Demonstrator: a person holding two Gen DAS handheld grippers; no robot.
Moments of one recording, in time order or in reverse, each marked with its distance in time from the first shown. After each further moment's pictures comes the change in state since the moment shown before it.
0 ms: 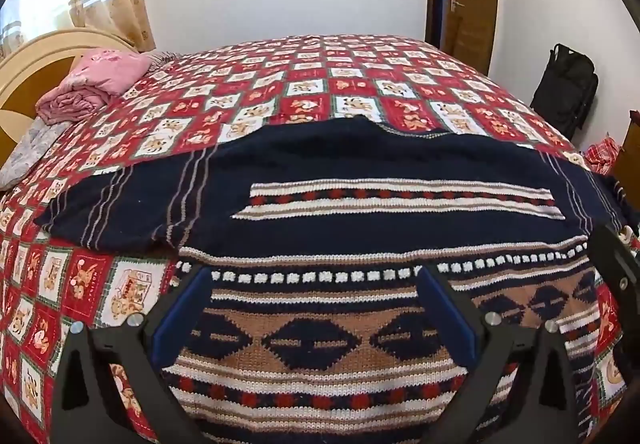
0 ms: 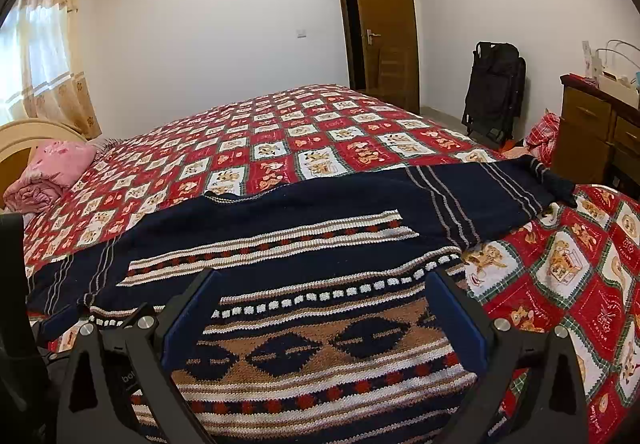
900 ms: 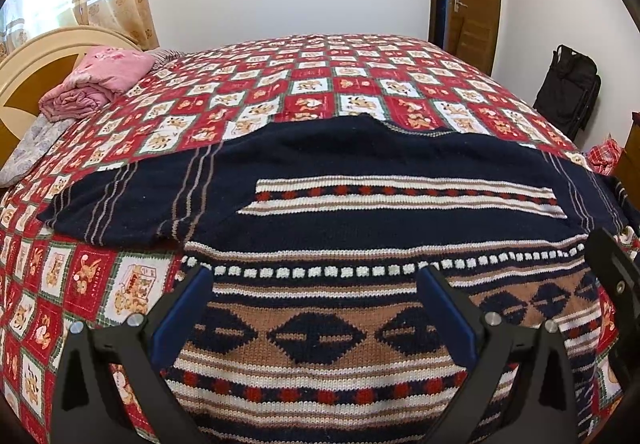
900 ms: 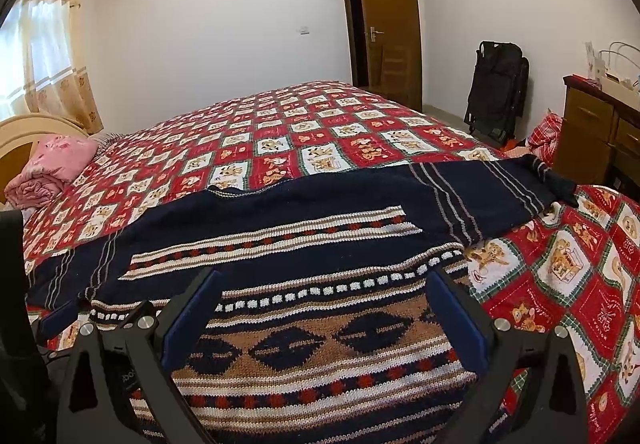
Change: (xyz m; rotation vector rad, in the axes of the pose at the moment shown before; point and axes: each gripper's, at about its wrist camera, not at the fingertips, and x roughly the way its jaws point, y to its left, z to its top) left arm -0.001 0.001 -0.003 -0.008 0.004 0.014; right arm -0.001 0.004 -0.003 -0.013 0.010 0.002
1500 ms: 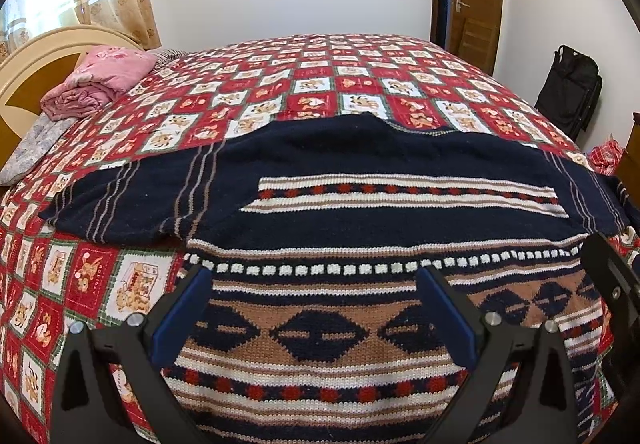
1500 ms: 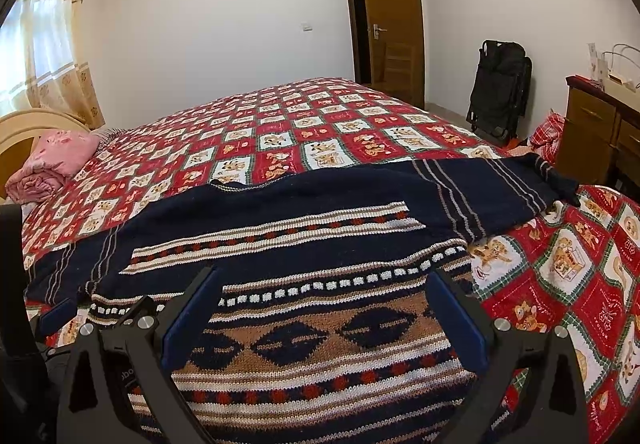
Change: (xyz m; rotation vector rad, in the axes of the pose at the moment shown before) left arm 0.000 0.004 -0.002 -0.003 -0.001 0.000; right arm 0.001 0.002 -0.003 -0.007 0.013 0.006
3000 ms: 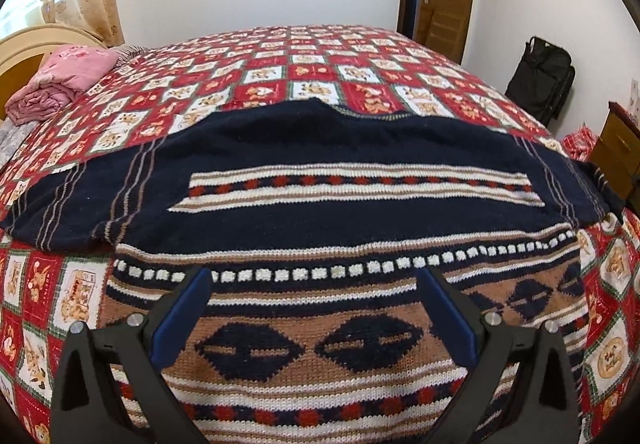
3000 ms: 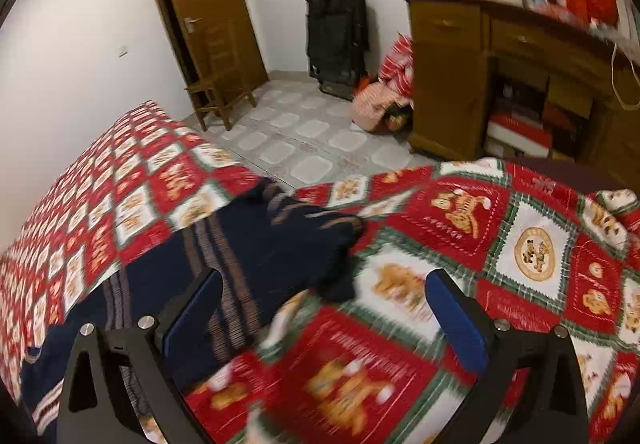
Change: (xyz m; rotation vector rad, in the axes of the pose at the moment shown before) left arm 0.025 -0.035 0.000 0.045 0.038 -0.123; right arm 0.089 -0.367 0.092 0.428 0.129 -0.370
